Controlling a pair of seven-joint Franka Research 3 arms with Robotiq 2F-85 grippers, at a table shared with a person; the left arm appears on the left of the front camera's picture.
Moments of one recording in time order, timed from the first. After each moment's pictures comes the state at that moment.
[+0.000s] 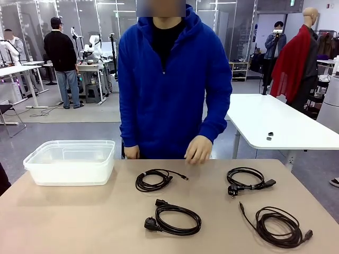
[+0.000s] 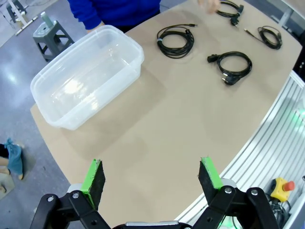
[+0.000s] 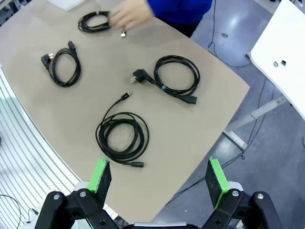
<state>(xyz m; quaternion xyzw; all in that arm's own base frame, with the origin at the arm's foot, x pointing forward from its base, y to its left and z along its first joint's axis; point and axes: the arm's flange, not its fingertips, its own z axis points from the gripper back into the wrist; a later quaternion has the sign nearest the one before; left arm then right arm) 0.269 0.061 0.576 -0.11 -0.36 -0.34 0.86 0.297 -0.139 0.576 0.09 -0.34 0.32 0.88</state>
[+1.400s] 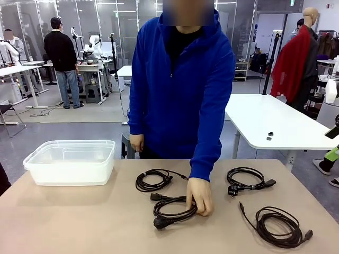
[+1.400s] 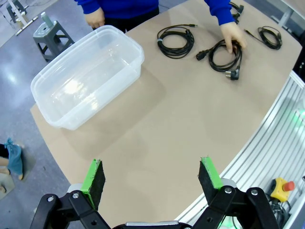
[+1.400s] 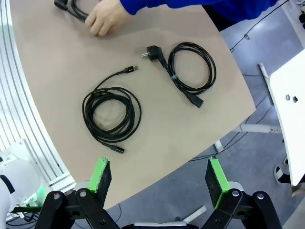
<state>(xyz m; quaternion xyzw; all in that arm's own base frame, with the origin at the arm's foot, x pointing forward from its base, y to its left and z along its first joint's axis) 0.269 0.061 0.576 -0.11 -0.36 -0.34 0.86 0.351 -0.088 0.562 0.02 -0.25 0.50 0.83</state>
